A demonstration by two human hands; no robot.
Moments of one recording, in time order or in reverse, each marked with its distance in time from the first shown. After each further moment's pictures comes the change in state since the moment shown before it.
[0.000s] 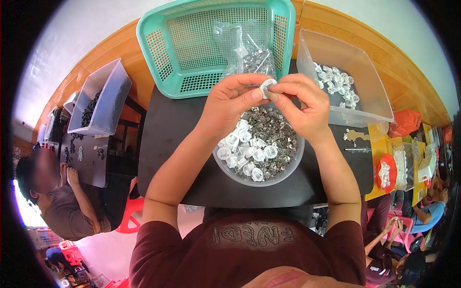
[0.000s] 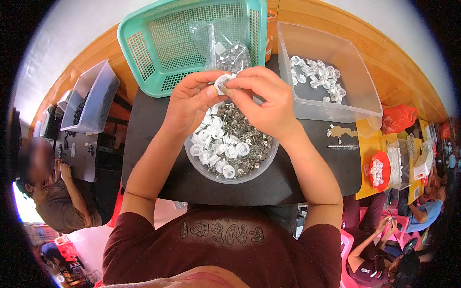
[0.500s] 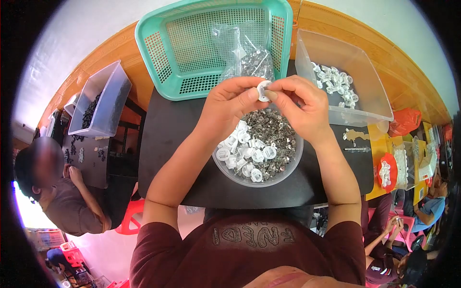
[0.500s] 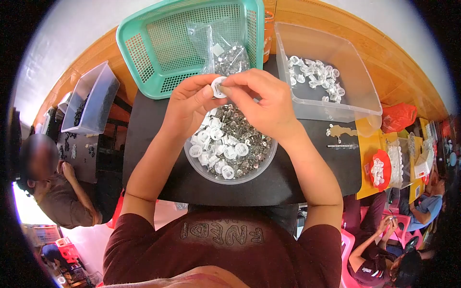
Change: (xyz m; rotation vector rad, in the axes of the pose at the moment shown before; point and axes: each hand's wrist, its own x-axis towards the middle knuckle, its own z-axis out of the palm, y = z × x) left_hand -0.003 0.003 0.003 -0.028 0.024 -0.054; right_hand 0.001 -0.008 -0.004 0.071 -0.024 0.180
